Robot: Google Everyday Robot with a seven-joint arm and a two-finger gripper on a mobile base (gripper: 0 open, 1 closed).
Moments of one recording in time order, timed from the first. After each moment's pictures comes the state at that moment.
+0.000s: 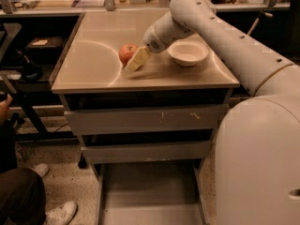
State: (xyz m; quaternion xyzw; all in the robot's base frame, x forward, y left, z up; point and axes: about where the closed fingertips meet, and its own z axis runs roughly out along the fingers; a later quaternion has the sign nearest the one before) arm 0.771 0.030 0.834 -0.54 0.74 0.16 0.36
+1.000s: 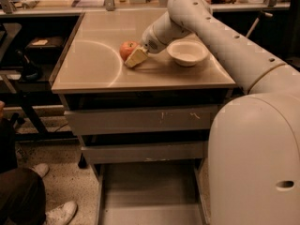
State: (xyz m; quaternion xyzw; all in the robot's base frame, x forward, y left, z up) arm 0.773 0.038 0.827 -0.54 0.75 0.17 0.35
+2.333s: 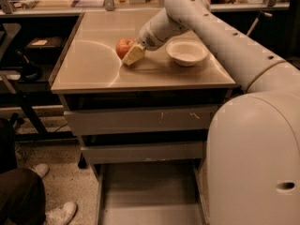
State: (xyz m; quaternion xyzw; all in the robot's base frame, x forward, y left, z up) arm 0.774 0.044 0.839 -0.55 0.74 0.16 0.36
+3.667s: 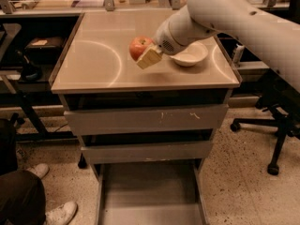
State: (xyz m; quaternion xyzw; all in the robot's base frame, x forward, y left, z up) arm 0.680 -0.004 0.891 -0.52 0.76 0.10 0.39
